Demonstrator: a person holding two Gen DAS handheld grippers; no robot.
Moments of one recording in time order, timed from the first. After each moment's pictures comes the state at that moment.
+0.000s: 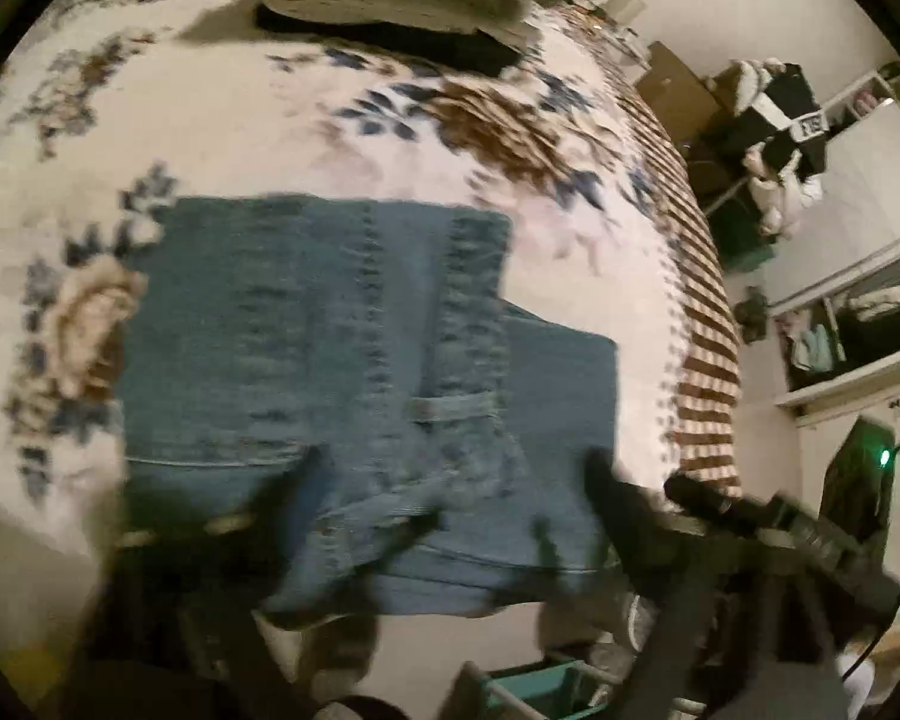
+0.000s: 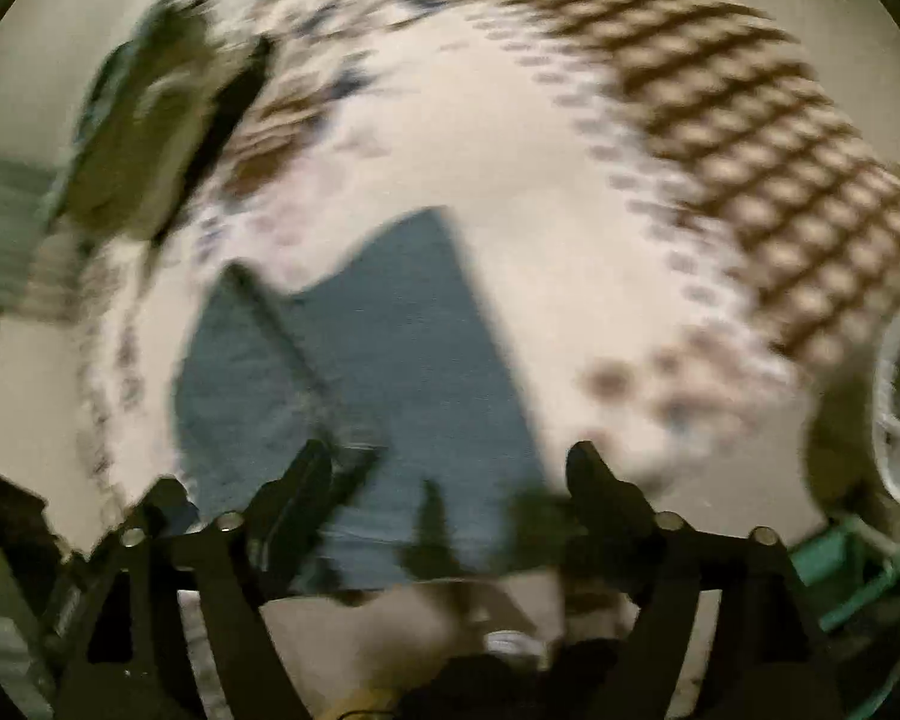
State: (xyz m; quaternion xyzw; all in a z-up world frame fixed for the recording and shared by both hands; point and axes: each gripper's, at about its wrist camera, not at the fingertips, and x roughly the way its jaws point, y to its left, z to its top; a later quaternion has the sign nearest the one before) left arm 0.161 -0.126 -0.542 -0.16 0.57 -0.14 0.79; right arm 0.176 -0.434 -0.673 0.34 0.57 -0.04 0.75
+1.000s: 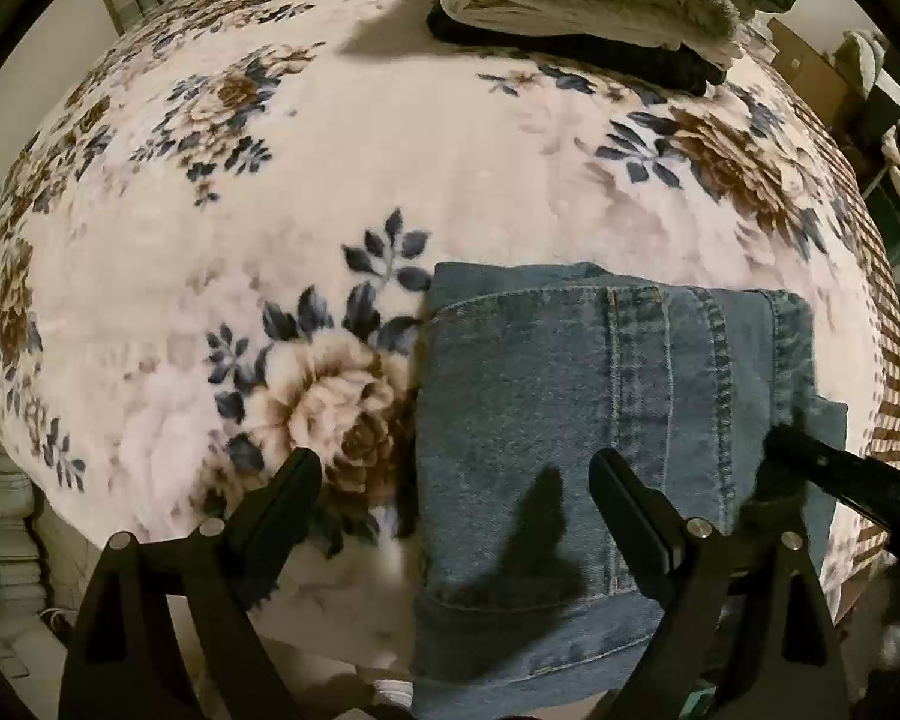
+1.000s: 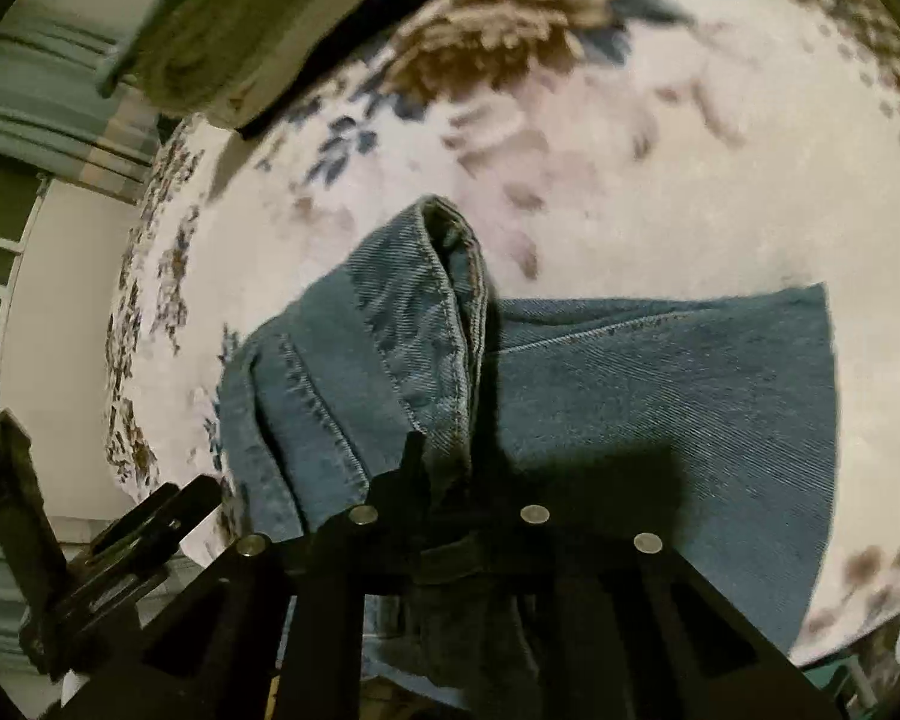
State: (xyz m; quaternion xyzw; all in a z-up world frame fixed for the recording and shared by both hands) left arm 0.210 -0.045 -0.577 -0.04 0.59 0.01 0.81; right arm 0.285 -0.326 -0.708 0.26 0.59 0.07 0.76
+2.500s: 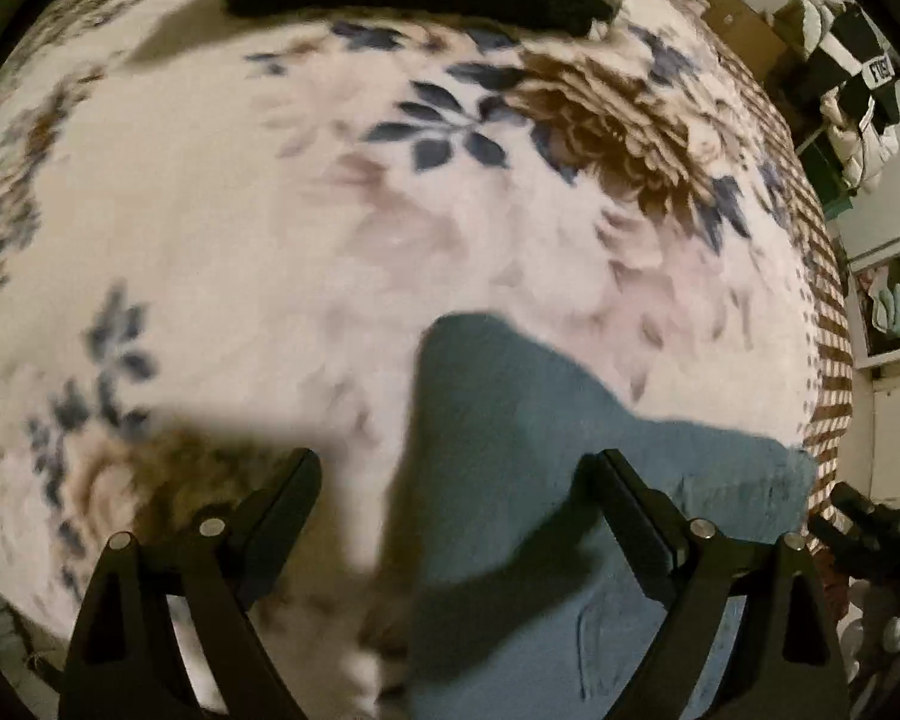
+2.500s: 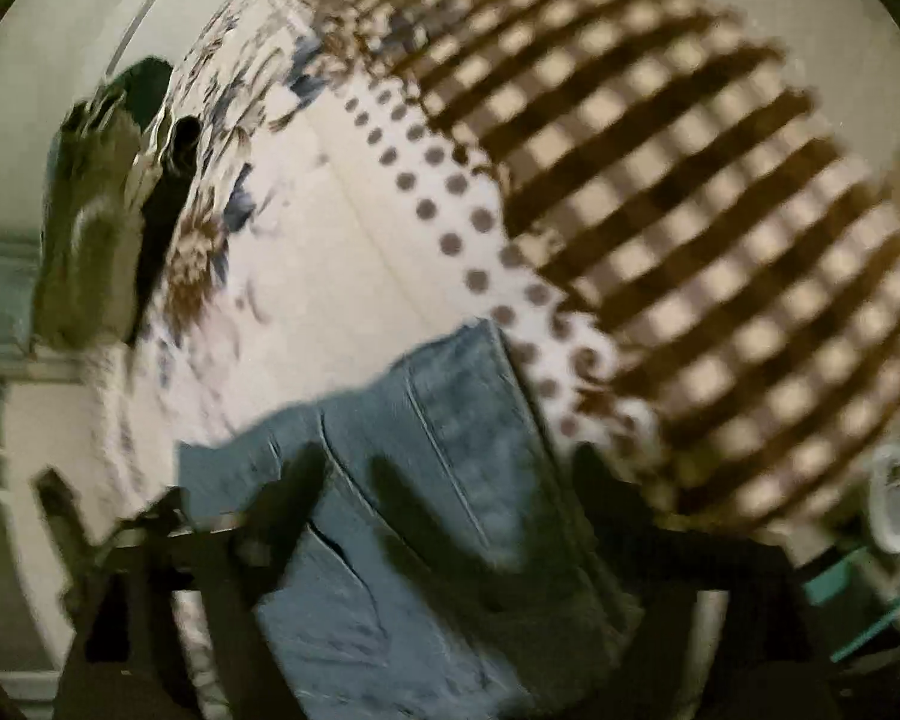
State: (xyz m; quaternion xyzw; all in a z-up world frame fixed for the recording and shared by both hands) left arm 0.290 -0.140 -0.612 -0.06 0.64 -0.10 0.76; right arm 0.210 -0.579 -0.711 0.42 0.56 -0.08 0.71
